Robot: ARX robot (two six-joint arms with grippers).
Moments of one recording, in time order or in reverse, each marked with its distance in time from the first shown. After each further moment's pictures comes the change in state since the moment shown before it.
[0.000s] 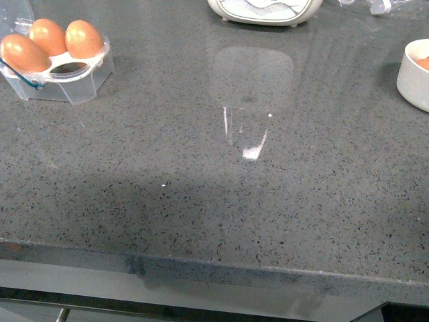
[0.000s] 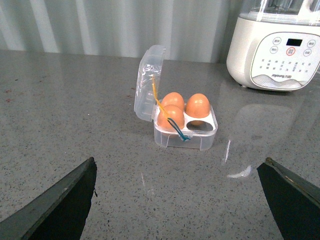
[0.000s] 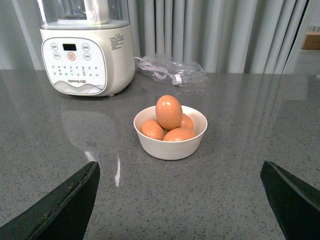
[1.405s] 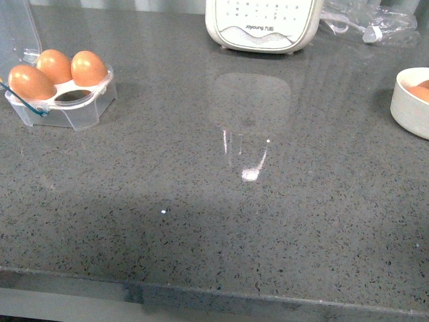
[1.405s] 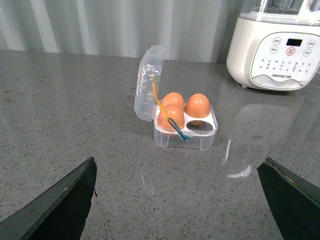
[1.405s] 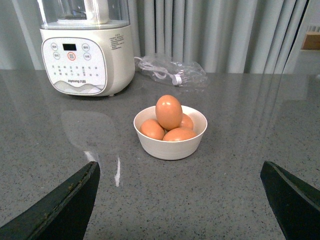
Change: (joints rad) left arm 0.000 0.000 0.000 0.000 0.000 0.000; right arm 0.000 0.000 0.000 0.000 0.000 0.000
